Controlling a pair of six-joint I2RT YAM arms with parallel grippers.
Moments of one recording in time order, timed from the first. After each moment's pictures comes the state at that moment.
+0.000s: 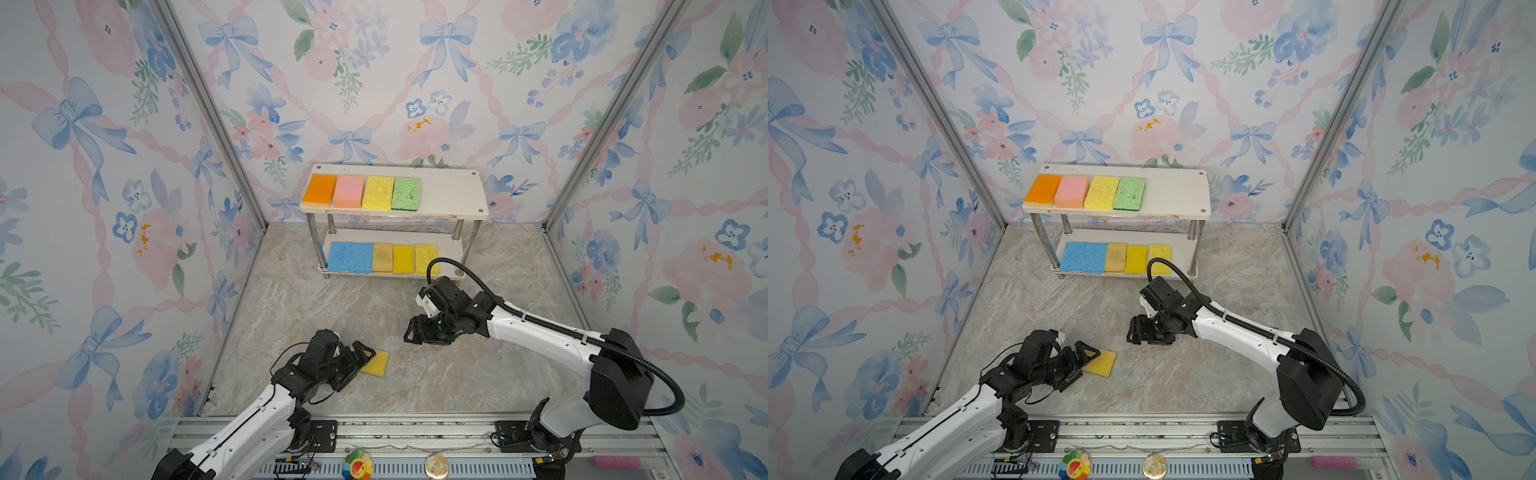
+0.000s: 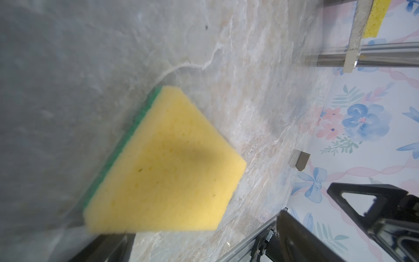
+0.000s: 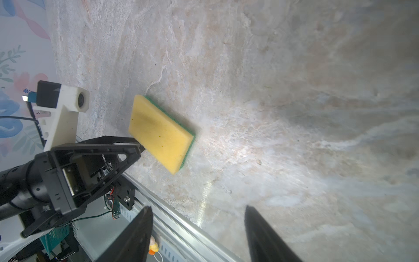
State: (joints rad) left arm -0.52 0.82 0.23 -0.23 0.34 -1.18; right arm 0.81 1.49 1.09 -0.66 -0.30 0.72
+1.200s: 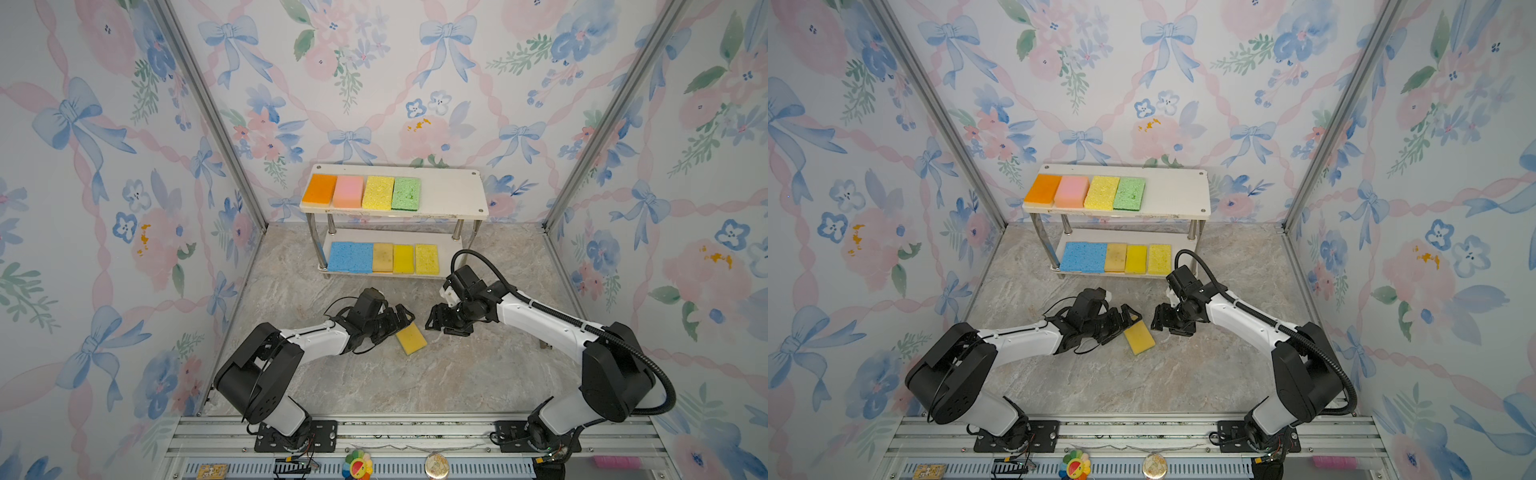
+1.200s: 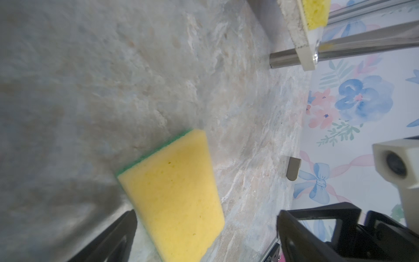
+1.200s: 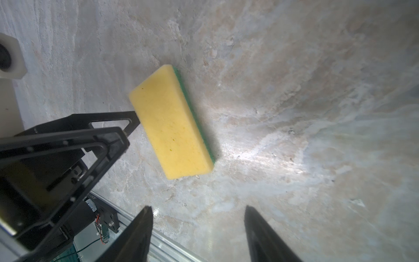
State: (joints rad) left arm -0.64 1.55 0.69 0.16 0.30 -1.05; right arm 0.60 1.56 1.08 -0.71 -0.34 0.65
